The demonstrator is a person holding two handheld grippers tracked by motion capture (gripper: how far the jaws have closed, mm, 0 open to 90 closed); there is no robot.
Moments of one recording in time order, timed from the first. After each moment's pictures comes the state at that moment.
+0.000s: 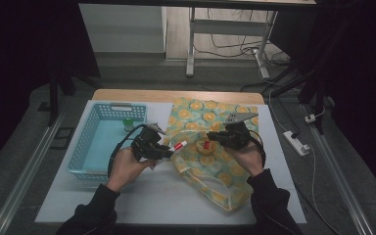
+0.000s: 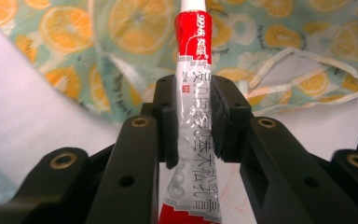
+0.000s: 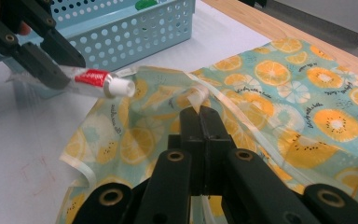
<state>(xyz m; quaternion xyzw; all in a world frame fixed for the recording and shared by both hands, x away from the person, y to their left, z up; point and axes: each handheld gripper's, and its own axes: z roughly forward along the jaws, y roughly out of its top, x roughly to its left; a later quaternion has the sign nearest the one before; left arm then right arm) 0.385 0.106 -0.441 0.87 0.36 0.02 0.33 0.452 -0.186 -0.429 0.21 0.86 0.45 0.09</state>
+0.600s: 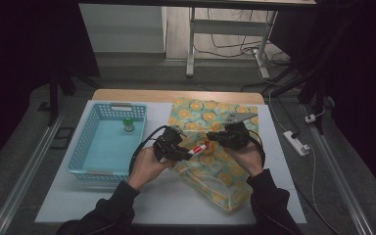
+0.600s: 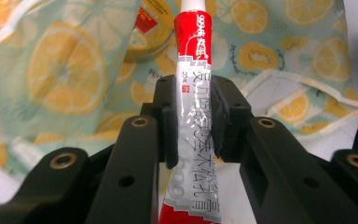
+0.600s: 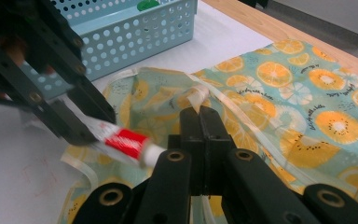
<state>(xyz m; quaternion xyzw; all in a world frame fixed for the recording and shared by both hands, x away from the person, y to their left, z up) 0.404 0.049 -0.451 0.88 0.34 -0.01 0.33 0.451 -0.184 -0.429 0.21 0.86 0.45 0.09</state>
